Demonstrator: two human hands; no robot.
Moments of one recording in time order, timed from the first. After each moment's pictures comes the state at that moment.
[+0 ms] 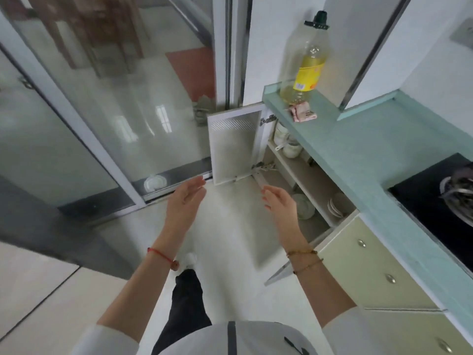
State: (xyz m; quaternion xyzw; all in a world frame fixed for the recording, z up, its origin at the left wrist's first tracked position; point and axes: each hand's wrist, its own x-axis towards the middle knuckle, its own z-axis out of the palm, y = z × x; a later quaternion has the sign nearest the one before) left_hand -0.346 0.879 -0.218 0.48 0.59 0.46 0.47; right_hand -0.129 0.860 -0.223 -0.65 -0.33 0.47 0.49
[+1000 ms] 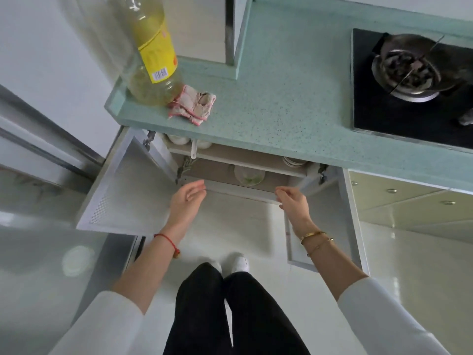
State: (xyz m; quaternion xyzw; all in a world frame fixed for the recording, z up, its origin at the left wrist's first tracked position) left_hand -0.150 1.296 -0.369 0.66 0.43 0.03 0.62; right_hand -0.009 1.080 -0.375 -0.81 0.10 0.29 0.49
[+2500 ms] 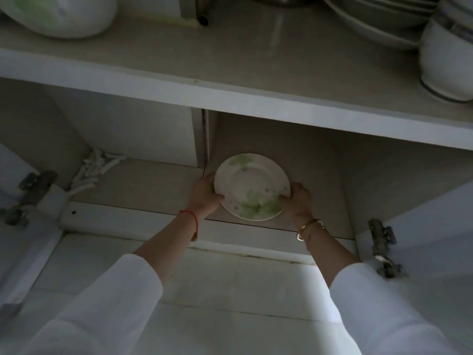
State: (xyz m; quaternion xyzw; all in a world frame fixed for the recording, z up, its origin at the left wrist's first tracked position) left_hand 0.192 1.395 -1.100 0.83 0.29 0.01 0.49; right_hand 0.274 1.186 -1.082 -0.92 0.00 0.11 0.37
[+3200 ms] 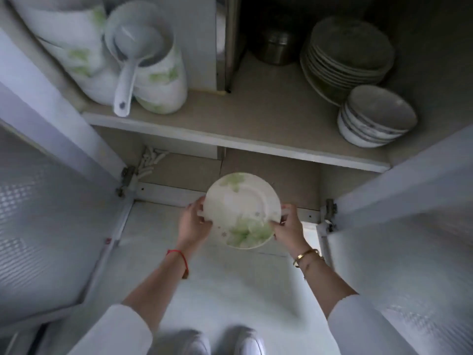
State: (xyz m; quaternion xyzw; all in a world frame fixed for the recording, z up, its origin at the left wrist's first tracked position) left_hand -0.005 1.351 -0.902 0.77 0.39 0.00 0.51; right_hand 0.099 1.147 -0.910 -0.85 0.06 0.24 0.46
